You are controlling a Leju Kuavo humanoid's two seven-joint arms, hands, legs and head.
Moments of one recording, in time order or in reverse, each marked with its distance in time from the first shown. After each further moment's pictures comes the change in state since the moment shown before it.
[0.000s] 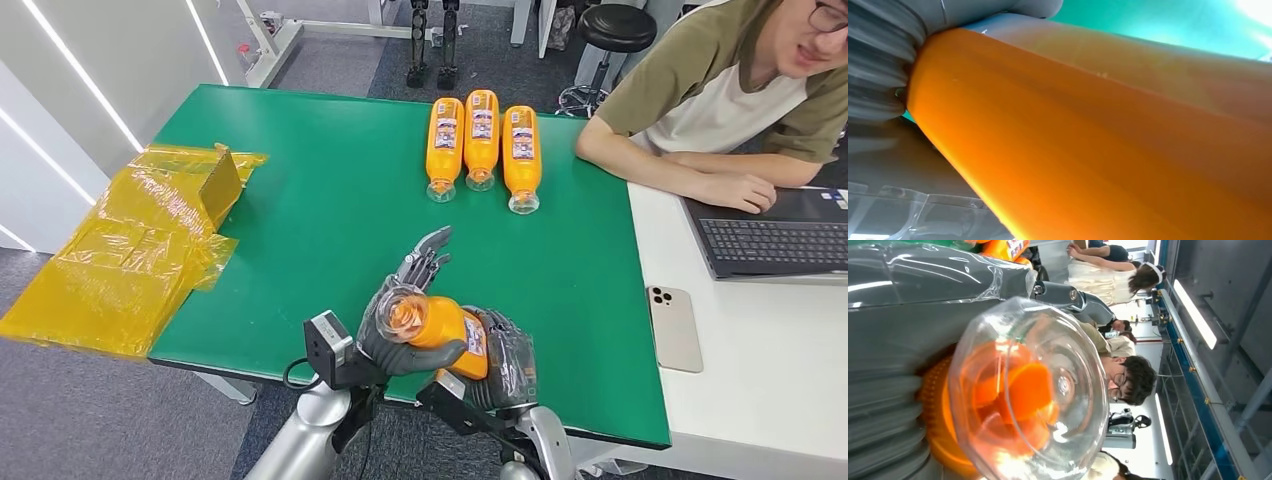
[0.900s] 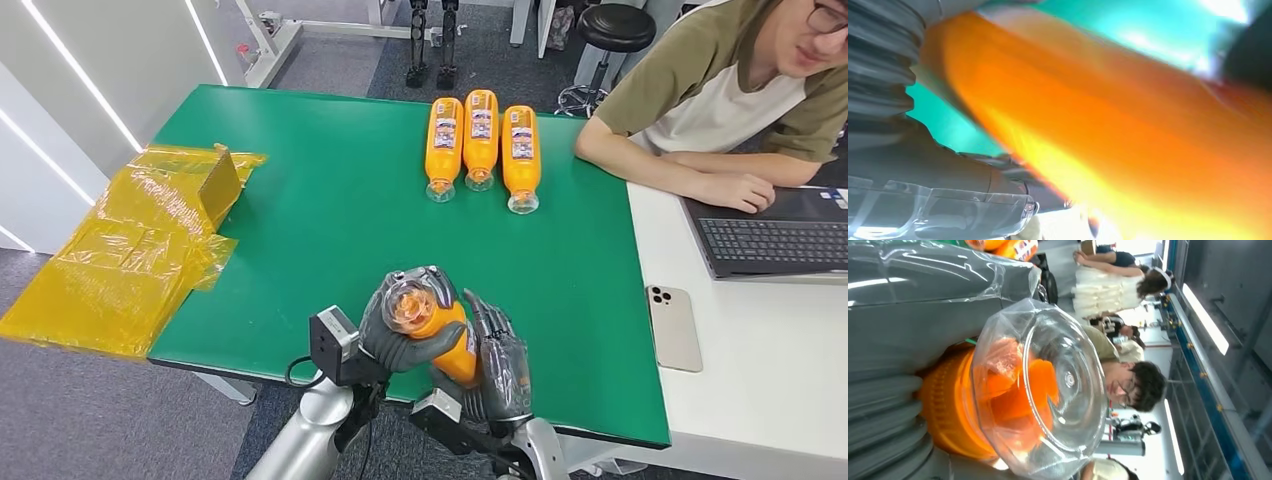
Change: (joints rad) left arm -0.008 -0.002 0.002 0.011 0.011 0.069 -0.021; right arm 0.041 0.005 0.003 -0.083 -0.022 -0.131 -0.068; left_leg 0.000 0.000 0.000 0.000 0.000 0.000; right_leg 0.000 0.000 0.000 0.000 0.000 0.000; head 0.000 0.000
